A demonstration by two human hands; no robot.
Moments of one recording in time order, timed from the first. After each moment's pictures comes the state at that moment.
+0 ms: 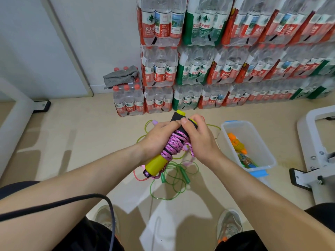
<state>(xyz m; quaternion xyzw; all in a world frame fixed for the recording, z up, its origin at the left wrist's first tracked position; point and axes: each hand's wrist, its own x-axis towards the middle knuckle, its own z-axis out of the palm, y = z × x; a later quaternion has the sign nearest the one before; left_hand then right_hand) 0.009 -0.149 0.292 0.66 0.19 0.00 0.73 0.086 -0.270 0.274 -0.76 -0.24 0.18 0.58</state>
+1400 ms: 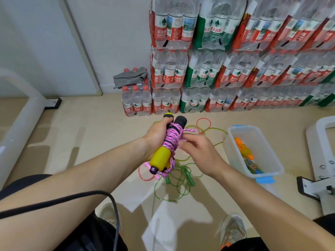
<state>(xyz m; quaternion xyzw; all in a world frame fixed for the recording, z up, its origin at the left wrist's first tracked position) 0.018 -0.128 0.283 0.47 0.39 -0.01 0.79 0.073 -0.273 0.263 -0.75 -0.40 0.22 0.48</state>
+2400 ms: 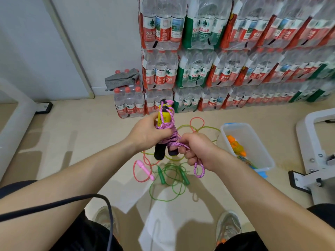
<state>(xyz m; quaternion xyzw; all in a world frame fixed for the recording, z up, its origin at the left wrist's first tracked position) 0.014 -0.107 0.277 0.87 0.21 0.07 0.45 0.089 -0.270 0.283 -0.72 -0.07 0.48 0.50</state>
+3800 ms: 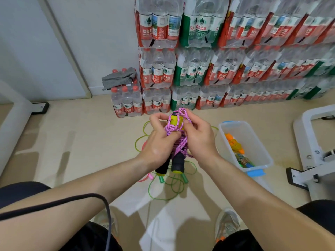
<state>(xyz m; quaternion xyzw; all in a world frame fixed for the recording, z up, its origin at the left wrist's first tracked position) 0.002 -0.166 0.276 0.73 0.22 0.14 0.63 0.086 -0.262 0.269 -0.75 -0.19 0.14 0.62</state>
